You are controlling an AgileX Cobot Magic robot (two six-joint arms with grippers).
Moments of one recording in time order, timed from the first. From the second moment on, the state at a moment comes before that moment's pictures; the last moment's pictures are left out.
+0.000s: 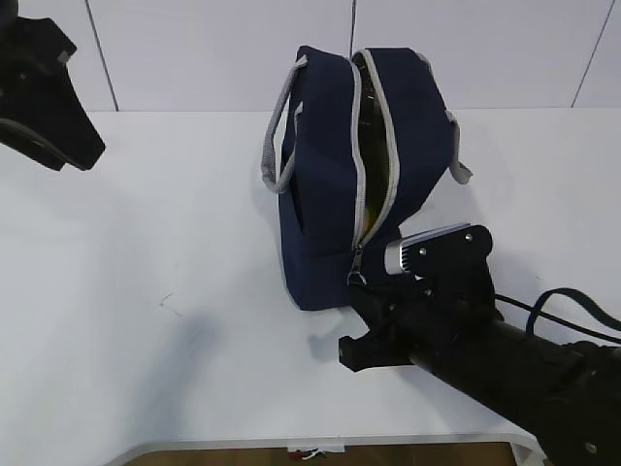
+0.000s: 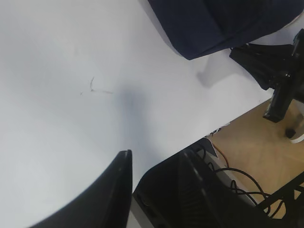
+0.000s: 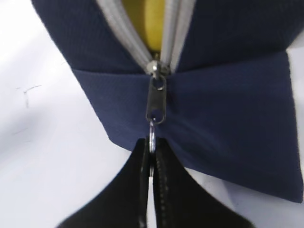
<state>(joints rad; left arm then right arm) -0.36 1.45 -1.40 -0.32 1.24 0.08 0.64 1.86 -0.49 0.13 -0.88 0.12</state>
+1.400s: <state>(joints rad) -0.36 1.45 -1.40 -0.26 1.24 0.15 0.64 1.44 -0.97 0.12 0.07 0.10</state>
